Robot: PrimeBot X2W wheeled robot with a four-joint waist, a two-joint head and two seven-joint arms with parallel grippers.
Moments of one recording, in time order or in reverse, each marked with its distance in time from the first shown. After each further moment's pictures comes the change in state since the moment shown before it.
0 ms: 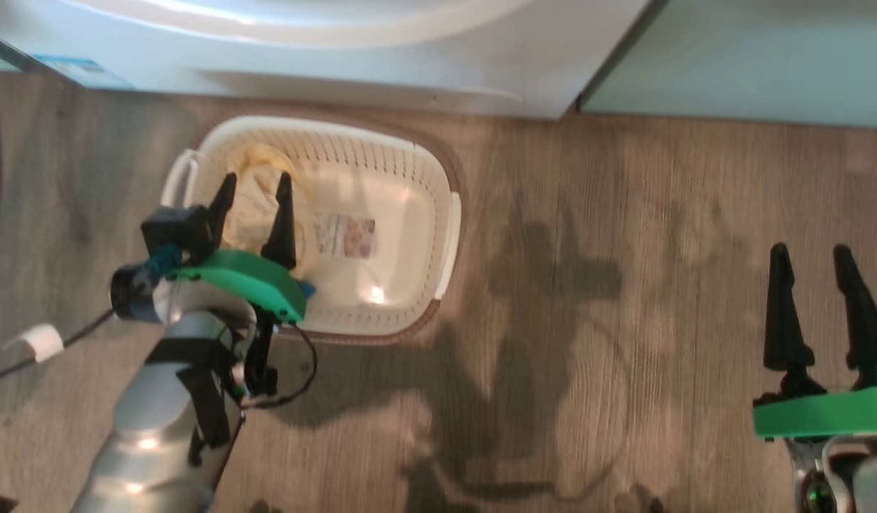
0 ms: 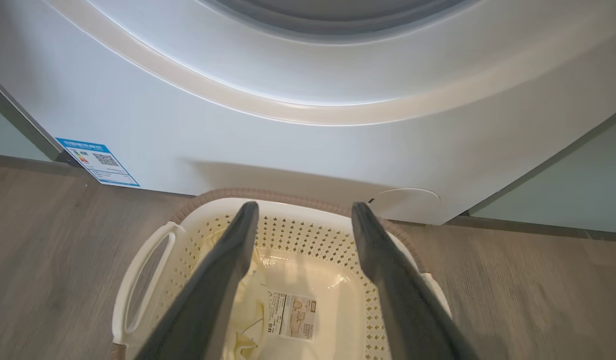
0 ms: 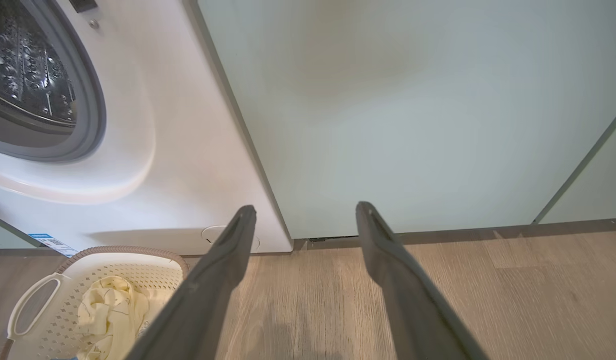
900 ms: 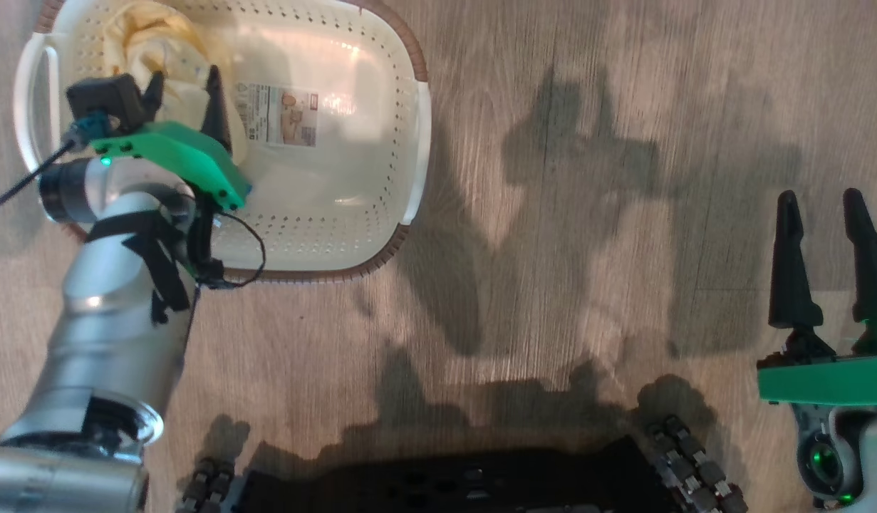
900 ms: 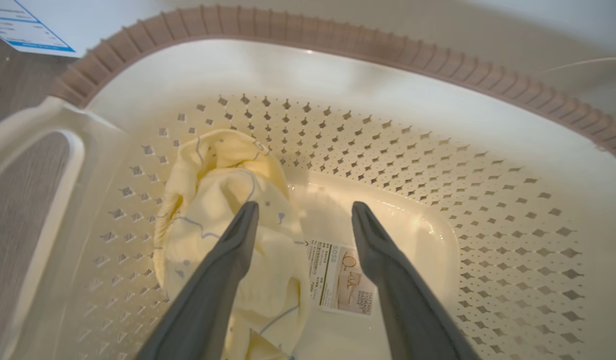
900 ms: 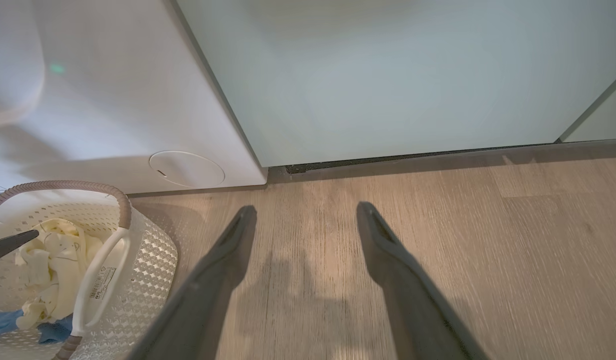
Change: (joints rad) left arm -0.391 -0.017 0.147 0.476 0.107 -0.124 0.000; right arm -0.091 -0.001 0.008 -0.007 0.010 0.000 -0.035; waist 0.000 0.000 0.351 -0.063
